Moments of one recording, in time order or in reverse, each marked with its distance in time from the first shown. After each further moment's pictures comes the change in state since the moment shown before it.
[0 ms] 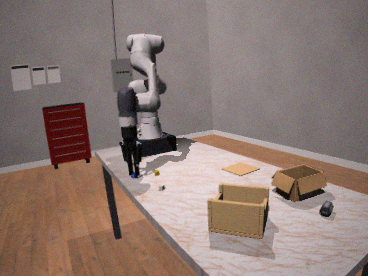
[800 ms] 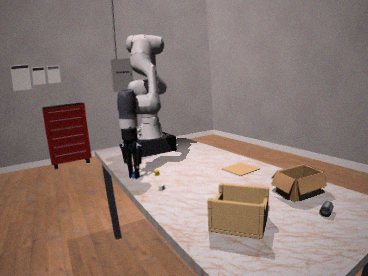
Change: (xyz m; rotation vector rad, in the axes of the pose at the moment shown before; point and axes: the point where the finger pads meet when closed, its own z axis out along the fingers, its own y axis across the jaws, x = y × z) arm -0.002 0.001 0.010 -0.003 -0.005 -0.004
